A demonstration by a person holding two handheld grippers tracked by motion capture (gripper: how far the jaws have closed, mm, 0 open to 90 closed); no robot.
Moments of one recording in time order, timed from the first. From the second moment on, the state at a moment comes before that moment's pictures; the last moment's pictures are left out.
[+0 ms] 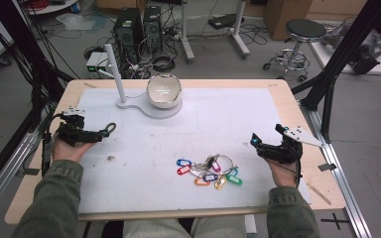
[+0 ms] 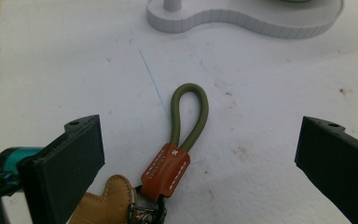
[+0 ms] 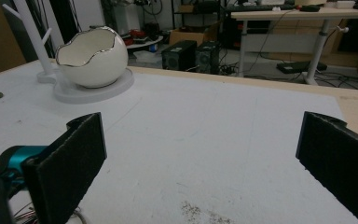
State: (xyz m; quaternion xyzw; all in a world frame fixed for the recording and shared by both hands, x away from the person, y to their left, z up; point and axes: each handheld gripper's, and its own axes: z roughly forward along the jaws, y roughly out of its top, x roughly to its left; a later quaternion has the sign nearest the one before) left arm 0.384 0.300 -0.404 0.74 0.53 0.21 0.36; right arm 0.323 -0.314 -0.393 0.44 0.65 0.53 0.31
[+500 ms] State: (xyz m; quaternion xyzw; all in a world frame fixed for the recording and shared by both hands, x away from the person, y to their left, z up) left arm 0.395 0.305 -0.408 0.77 0.52 0.18 0.32; right arm 0.324 -0.313 -0.394 0.44 0.66 0.53 0.30
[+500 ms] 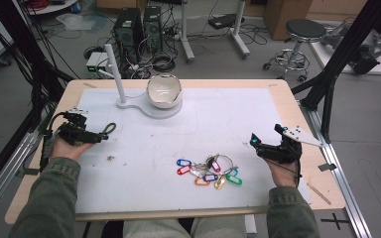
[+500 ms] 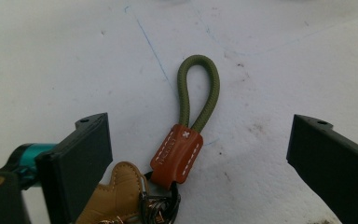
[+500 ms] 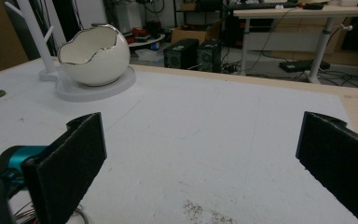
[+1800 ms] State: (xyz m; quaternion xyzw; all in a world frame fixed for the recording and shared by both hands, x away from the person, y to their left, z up) left arm 0.409 0.306 -0.426 0.81 0.51 0.16 0.26; right arm 0.323 -0.315 -0.394 0.44 0.66 0.53 0.30
